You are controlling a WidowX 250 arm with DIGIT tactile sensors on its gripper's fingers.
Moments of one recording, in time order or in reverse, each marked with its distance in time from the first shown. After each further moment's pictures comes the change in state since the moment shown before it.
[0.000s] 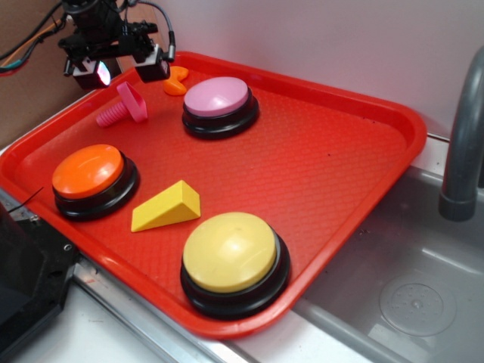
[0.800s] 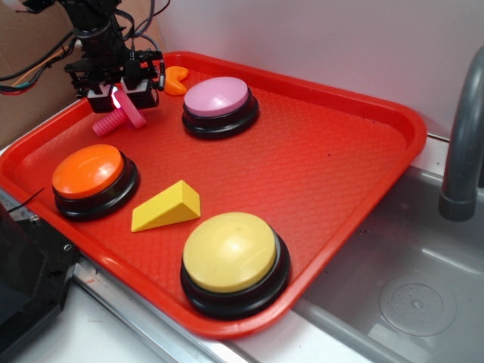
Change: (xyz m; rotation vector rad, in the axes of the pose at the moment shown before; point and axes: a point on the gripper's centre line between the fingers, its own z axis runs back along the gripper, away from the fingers) arm -0.011 0.003 -0.022 0.032 0.096 0.014
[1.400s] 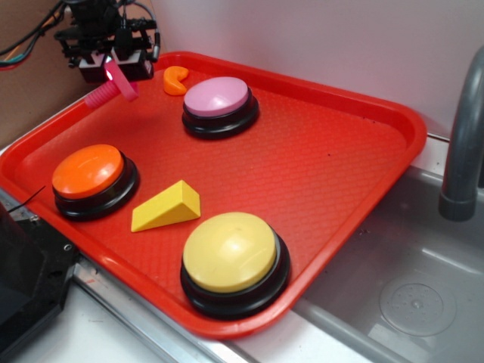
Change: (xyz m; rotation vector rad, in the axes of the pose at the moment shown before) arm -0.004 -0.019 0.052 -0.016 -0.040 -0.105
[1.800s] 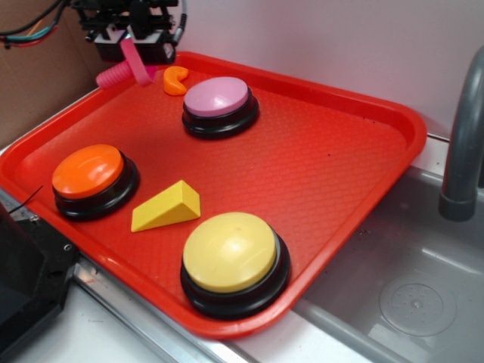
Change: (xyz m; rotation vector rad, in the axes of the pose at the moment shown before) arm -0.026 -0.051 0.035 -0.041 0.098 -0.238
